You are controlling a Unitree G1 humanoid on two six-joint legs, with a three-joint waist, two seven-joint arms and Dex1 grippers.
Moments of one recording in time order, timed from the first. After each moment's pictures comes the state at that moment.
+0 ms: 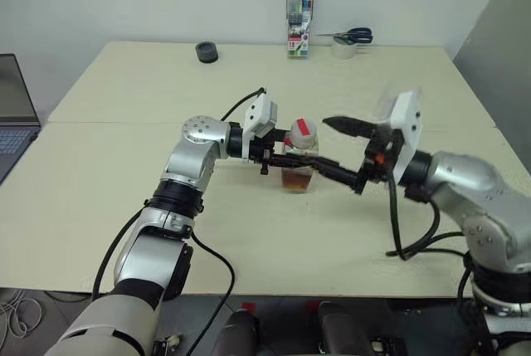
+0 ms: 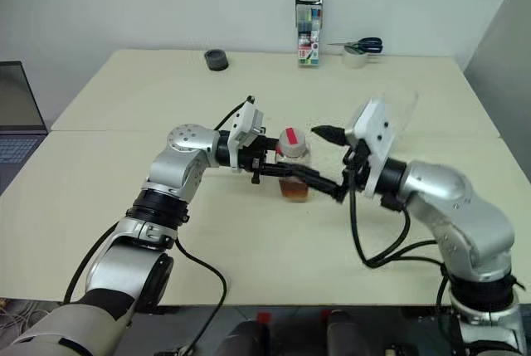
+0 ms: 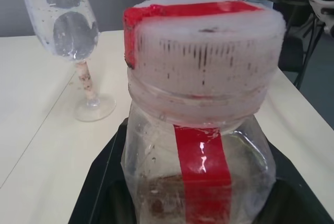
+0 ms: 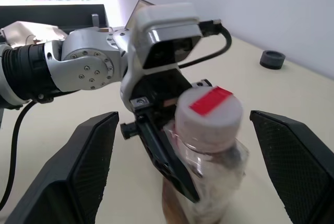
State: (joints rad) left arm -0.92 0.34 -0.15 0.52 -0.26 0.12 -1.41; right arm -0.49 -0.49 0.00 -0.65 0.58 0.82 0.56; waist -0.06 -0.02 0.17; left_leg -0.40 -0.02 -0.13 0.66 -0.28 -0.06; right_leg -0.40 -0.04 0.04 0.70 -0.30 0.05
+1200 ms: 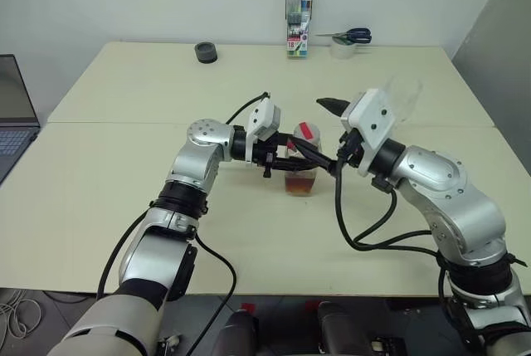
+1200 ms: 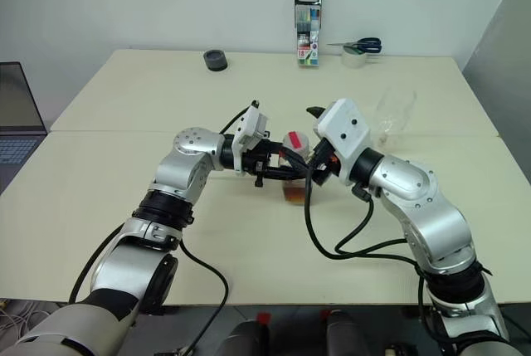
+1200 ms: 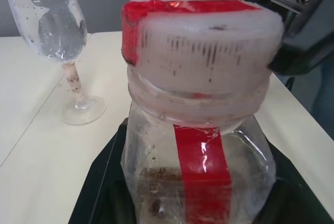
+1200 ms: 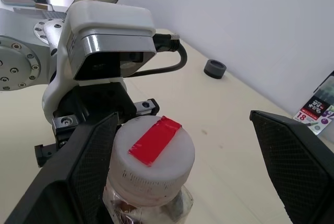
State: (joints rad) left arm -0.92 0.32 -0.15 0.56 -0.26 0.10 -1.43; right arm -0.55 -0.48 0.14 -0.57 0.30 0.69 0.48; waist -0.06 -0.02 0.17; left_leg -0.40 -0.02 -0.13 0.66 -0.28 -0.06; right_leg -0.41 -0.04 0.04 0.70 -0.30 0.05
